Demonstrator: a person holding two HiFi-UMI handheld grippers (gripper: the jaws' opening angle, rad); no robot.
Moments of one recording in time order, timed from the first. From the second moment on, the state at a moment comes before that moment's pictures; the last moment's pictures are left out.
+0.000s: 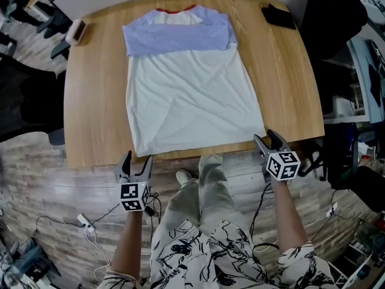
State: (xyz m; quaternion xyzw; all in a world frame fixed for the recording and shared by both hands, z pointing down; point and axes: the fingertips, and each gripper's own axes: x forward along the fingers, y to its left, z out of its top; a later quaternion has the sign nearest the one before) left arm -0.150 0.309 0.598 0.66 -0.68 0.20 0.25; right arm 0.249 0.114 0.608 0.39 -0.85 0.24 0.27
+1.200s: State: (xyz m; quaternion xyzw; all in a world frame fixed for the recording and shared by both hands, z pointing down) left arm -0.157 0.338 0.567 0.66 -0.69 0.20 0.25; right arm 0.246 0.148 0.572 0.39 -0.86 0.19 0.27
